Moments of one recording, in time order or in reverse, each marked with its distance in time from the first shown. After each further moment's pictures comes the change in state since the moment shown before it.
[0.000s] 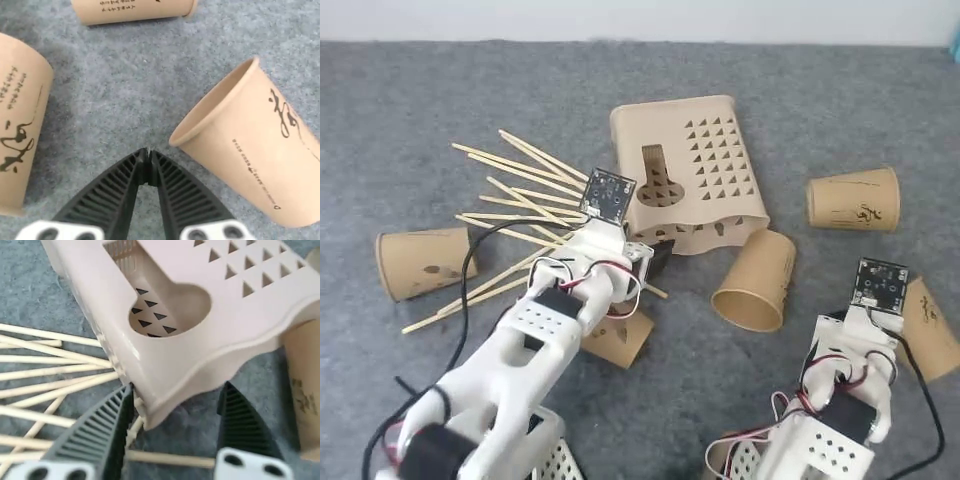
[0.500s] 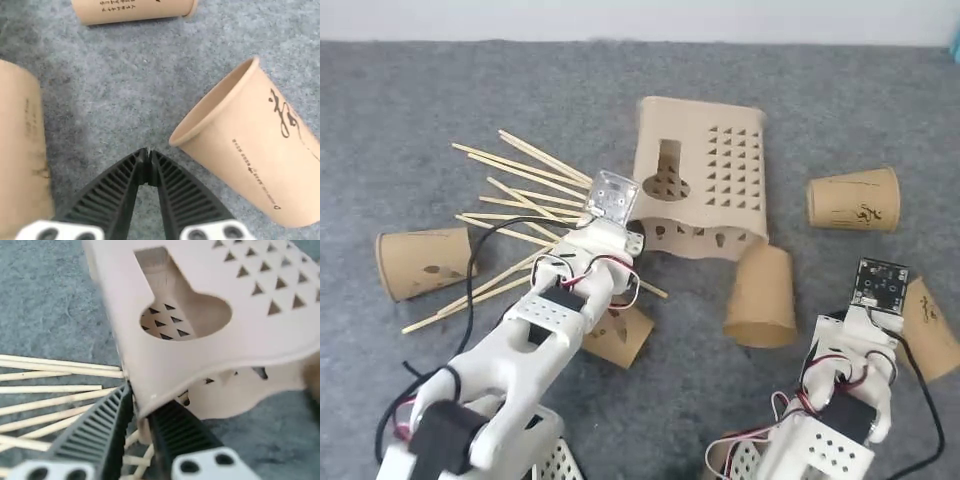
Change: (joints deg) left arm -1.2 6.2 0.0 -12.0 -4.6; right arm 0.0 0.0 0.0 0.0 0.0
